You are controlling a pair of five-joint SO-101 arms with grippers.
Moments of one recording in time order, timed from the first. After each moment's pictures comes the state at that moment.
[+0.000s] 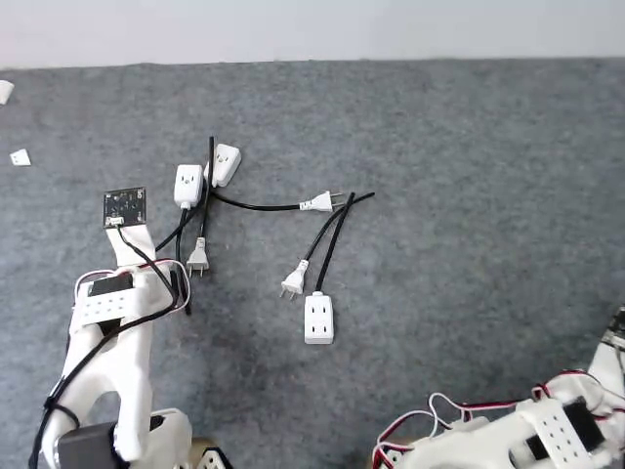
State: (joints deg) left arm -15.8 -19.8 60.3 41.0 1.3; right arm 64.7 -55.0 80.7 33.1 34.3
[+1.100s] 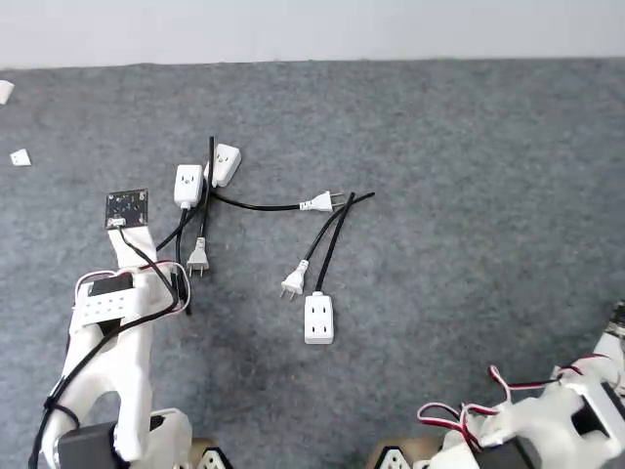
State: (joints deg) left arm -15.8 -19.8 60.3 43.0 0.3; right arm 62.9 -24.7 69.3 28.6 34.2
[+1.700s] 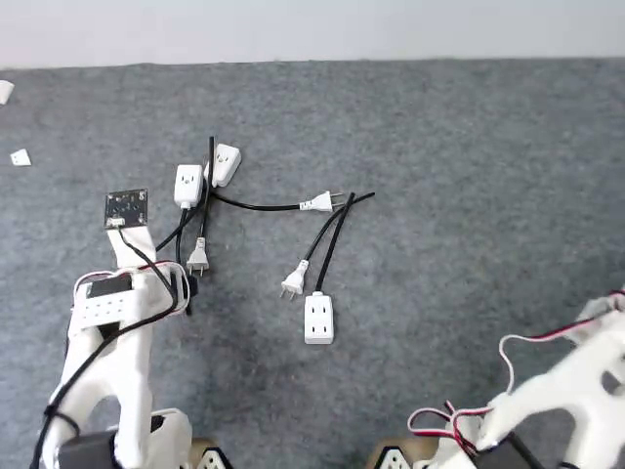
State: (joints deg) left arm -15.6 -23.5 61.2 44.1 0.3; right arm 49.1 -24.6 29.9 78.9 10.6
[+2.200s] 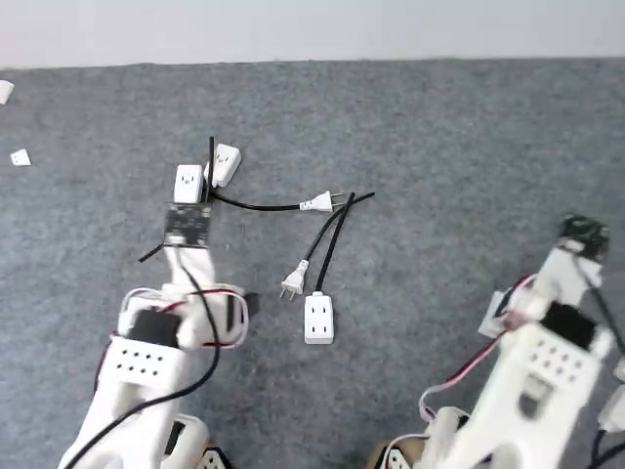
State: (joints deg) left arm 8.8 -47.5 67.6 56.6 11.1; right arm 27.6 -47.3 57.5 66.8 5.2
